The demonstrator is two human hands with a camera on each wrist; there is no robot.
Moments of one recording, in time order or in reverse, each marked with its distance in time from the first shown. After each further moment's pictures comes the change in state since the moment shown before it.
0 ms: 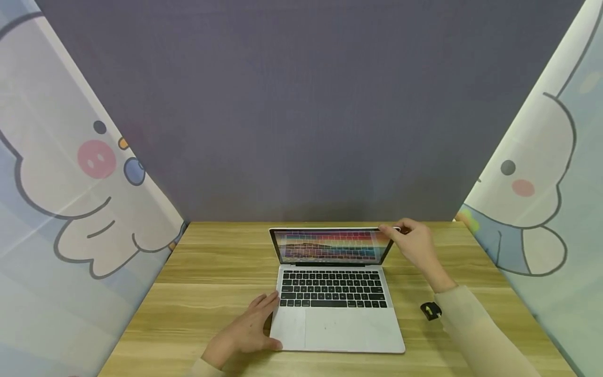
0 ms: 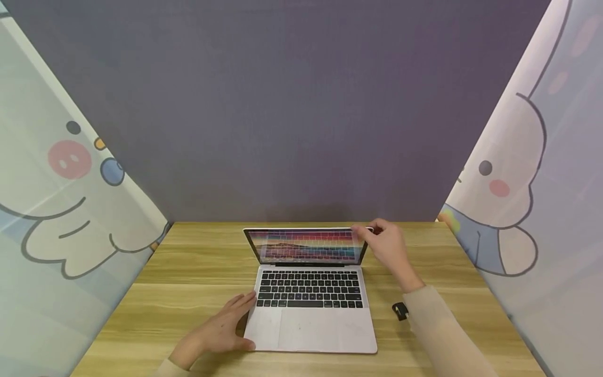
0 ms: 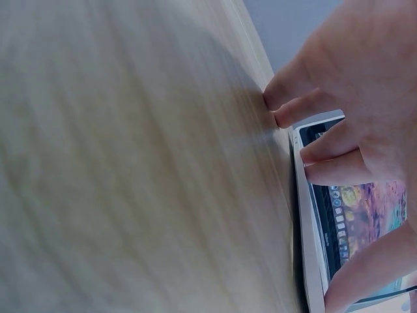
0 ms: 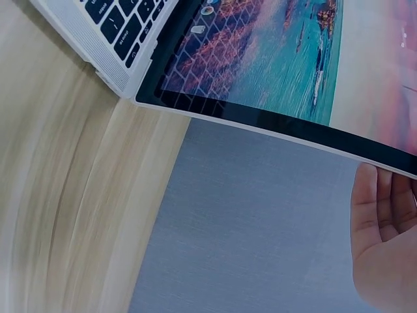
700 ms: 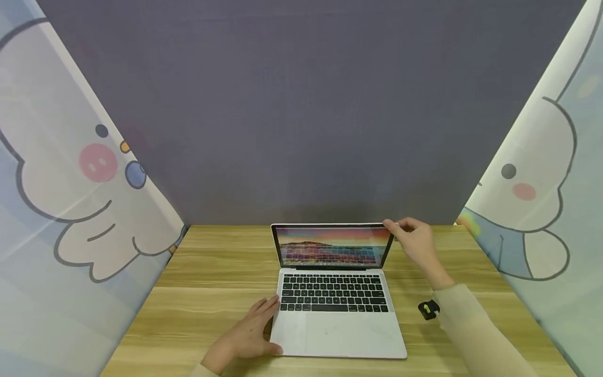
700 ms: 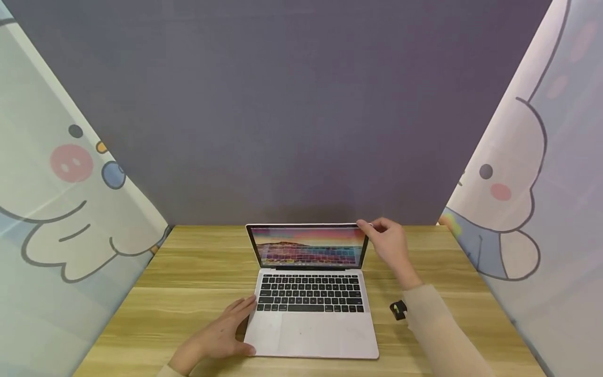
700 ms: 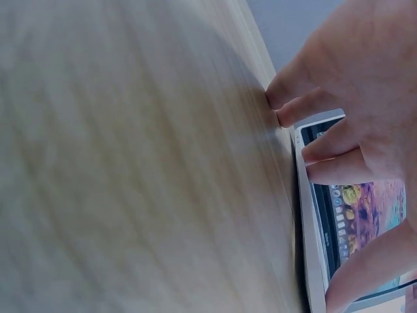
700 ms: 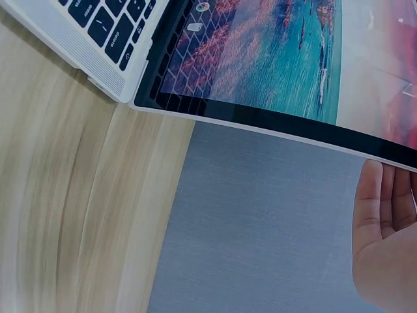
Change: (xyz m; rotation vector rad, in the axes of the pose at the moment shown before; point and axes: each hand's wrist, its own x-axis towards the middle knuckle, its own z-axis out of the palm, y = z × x) left_hand -0.003 0.000 0.001 -0.028 0.010 0.011; right_hand 0.011 0.008 0.003 0.093 0.050 0.061
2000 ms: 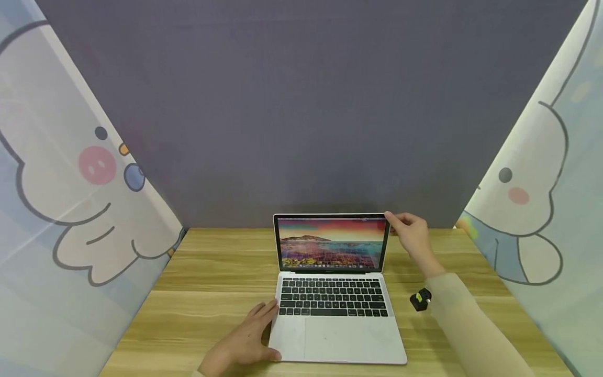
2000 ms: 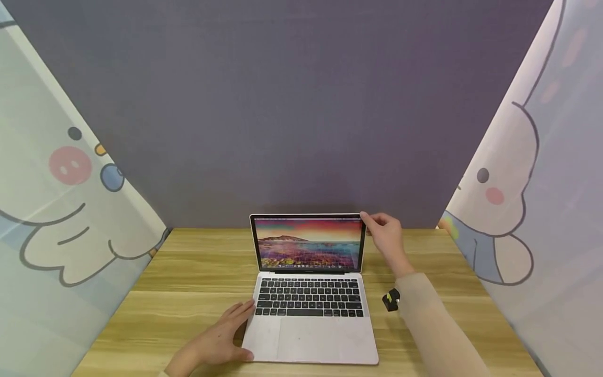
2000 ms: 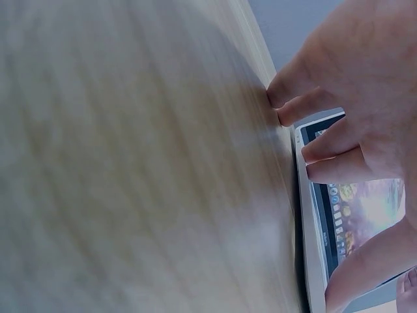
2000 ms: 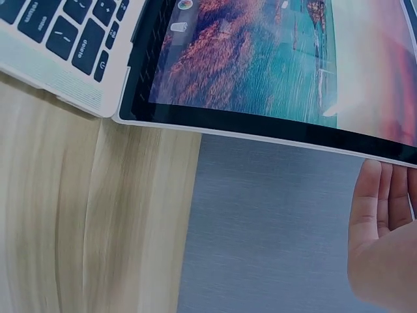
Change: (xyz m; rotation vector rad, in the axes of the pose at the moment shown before) left_hand 0.000 0.000 0.000 -0.027 -0.013 -0.017; right_hand 0.028 0.011 0.009 0.177 0.039 0.145
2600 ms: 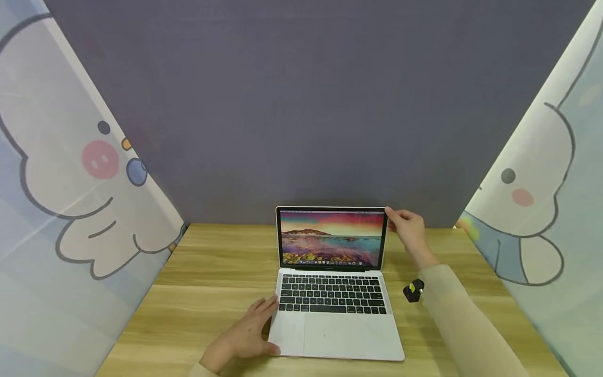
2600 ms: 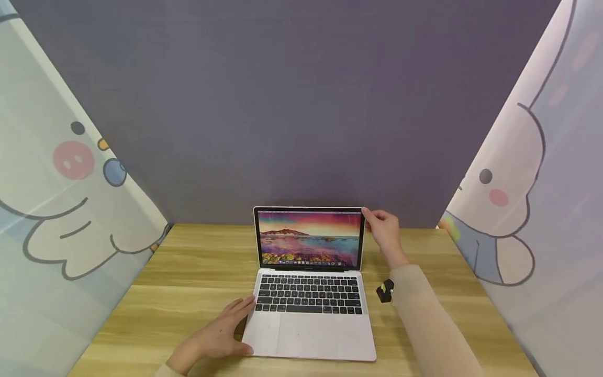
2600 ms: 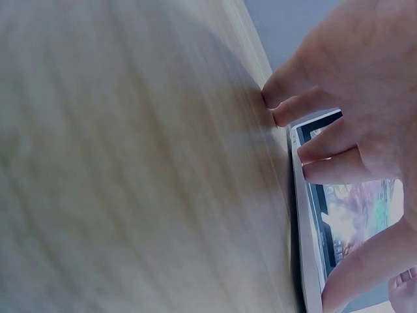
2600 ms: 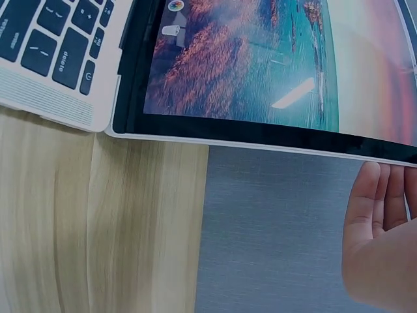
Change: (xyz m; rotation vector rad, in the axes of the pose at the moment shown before) left_hand 0.000 0.002 0.000 0.008 -0.004 -0.013; right_hand 0.013 0.008 0.007 0.113 0.001 0.119
